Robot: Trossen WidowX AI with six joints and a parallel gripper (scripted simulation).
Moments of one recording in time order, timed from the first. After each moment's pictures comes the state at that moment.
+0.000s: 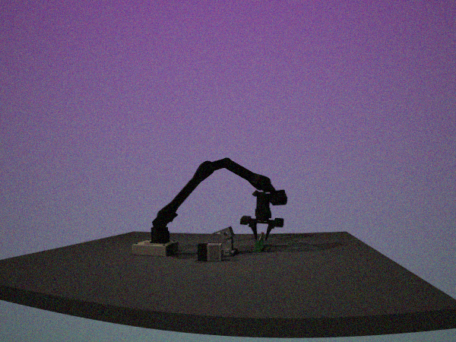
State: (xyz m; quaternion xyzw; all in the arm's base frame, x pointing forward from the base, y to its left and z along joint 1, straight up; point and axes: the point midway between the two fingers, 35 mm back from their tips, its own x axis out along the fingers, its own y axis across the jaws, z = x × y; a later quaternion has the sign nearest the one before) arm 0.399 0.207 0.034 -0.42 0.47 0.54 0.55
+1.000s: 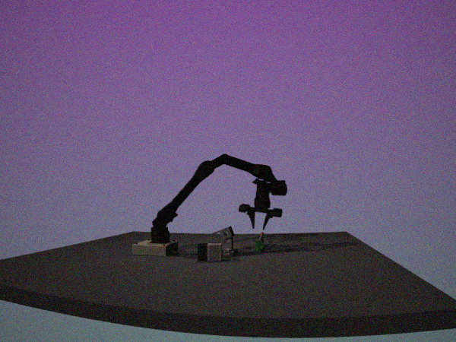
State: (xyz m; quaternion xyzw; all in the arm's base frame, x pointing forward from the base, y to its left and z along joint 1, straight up) arm 0.388 0.202 0.082 -0.41 0.50 0.55 0.53
